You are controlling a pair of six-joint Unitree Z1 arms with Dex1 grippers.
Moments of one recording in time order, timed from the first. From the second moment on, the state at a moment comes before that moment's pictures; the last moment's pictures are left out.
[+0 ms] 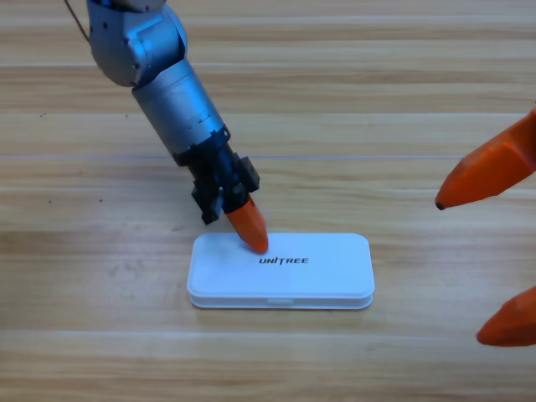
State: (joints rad) arm 0 -0.55 2.34 -1.80 1.05 -0.60 0.89; arm 1 0.96 1.38 -1.34 0.86 0.44 -0.42
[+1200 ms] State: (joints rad) arm 0 -0.78 1.60 -1.47 1.08 -0.55 0.84; arm 1 0.96 1.38 -1.34 0.86 0.44 -0.42
